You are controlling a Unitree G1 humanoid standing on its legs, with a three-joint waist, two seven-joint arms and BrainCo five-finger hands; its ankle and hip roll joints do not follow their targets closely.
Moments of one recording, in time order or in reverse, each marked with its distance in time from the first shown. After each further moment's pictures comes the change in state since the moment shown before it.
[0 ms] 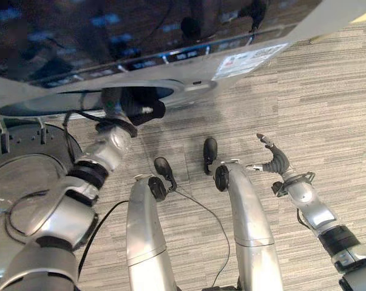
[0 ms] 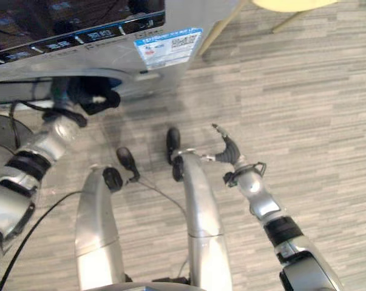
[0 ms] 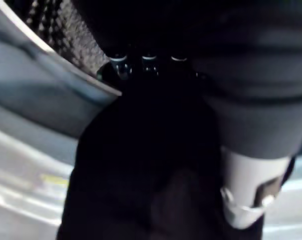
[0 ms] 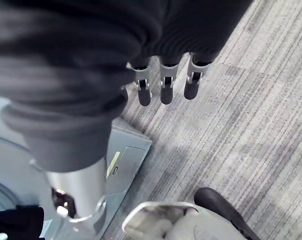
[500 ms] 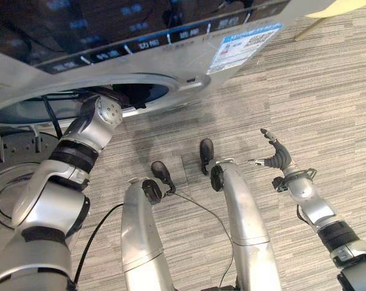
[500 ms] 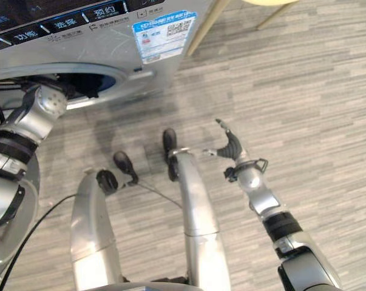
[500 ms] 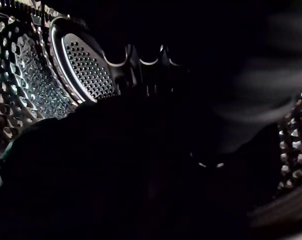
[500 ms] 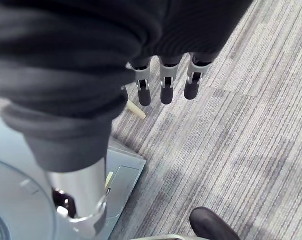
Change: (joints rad) left arm -0.122 0.100 0.066 -0.132 -0.079 0.002 0.053; right arm 0.003 0.006 -0.008 -0.004 0.001 0.030 -0.031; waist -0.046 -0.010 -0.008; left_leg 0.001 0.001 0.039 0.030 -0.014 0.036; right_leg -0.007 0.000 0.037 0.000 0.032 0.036
